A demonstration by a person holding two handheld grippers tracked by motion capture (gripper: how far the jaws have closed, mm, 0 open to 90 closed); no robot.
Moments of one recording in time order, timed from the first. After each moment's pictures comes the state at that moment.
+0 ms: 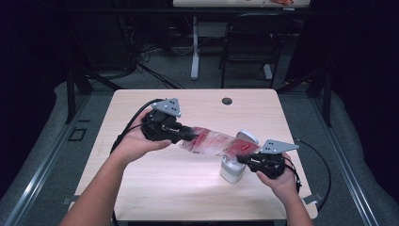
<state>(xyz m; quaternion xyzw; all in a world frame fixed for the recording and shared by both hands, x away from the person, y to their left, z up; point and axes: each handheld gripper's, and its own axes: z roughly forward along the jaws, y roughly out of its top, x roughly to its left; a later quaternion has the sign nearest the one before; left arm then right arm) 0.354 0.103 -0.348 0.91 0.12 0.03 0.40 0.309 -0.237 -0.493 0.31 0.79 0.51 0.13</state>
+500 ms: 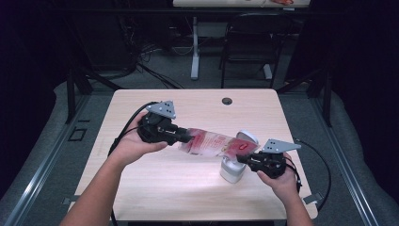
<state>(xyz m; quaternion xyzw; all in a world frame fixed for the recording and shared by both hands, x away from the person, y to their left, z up) 0.355 0.114 -0.359 0.90 0.14 0.03 0.41 0.309 -0.240 -0.491 0.32 0.78 0.52 0.12</state>
